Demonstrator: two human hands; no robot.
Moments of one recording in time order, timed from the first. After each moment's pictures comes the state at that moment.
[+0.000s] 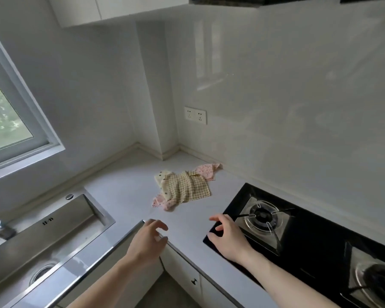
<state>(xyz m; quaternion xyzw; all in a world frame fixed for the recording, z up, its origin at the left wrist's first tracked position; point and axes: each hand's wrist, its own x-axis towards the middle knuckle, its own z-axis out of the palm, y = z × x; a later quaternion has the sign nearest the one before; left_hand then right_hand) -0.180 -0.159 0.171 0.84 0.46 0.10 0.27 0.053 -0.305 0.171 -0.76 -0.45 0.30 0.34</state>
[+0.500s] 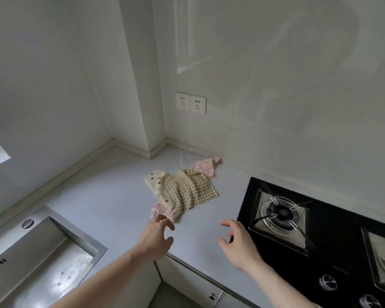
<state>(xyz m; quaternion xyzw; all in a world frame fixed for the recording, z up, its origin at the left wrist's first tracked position) -0.164 0.045 0.087 0.91 0.33 -0.03 0.25 0.006 -0.178 0.110 -0.85 -0.32 0.25 0.33</state>
